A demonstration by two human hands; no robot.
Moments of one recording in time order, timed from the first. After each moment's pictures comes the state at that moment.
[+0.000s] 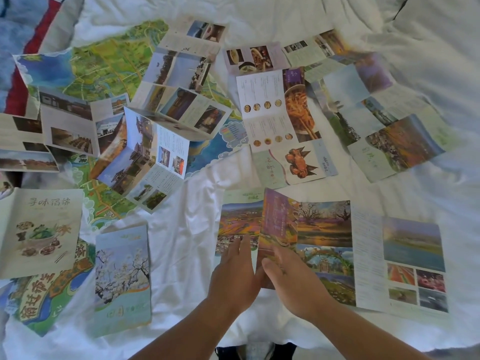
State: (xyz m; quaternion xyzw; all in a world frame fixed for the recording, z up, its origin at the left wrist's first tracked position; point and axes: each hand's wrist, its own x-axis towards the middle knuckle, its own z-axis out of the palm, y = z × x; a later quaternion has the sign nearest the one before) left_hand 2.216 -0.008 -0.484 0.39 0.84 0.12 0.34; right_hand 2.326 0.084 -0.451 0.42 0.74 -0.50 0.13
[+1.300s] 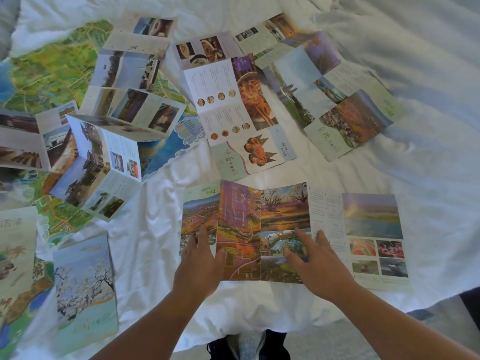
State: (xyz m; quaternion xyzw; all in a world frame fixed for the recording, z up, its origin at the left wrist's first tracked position) left_hand 2.227 0.014 -0.493 0.30 0.88 0.12 0.36; right_hand 2.433 0.143 -0.480 0.55 0.71 -0.40 0.17
